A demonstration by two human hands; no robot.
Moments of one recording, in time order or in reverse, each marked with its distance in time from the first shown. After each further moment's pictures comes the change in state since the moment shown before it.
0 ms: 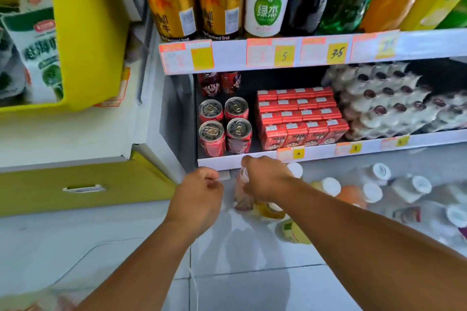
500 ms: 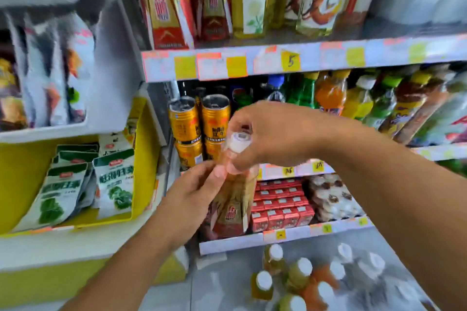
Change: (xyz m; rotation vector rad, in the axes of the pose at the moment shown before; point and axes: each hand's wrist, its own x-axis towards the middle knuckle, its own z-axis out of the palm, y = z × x) left_hand -0.075 0.176 -0.150 -0.365 -0.165 0.519; right_hand -0.183 -0.063 -0.340 0.065 0.283 -0.295
